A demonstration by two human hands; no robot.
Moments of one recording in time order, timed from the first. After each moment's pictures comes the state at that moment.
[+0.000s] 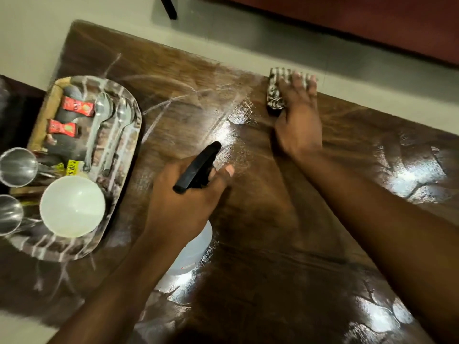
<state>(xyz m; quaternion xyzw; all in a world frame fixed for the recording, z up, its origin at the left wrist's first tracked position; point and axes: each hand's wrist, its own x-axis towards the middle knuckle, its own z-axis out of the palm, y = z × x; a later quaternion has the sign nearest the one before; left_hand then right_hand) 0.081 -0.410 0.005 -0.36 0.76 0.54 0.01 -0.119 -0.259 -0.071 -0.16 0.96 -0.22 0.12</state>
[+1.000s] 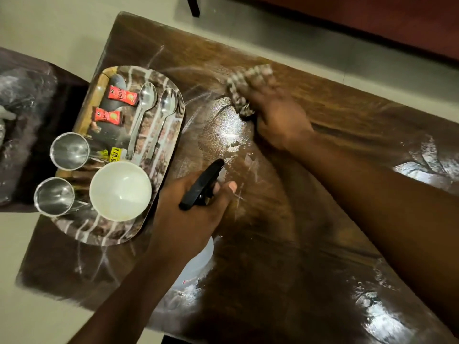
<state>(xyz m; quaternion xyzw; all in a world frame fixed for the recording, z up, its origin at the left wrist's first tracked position) 0.147 -0.457 0.000 -0.36 0.76 0.55 0.01 -0.090 -0.347 -0.071 -0.38 0.90 -0.13 0.17</state>
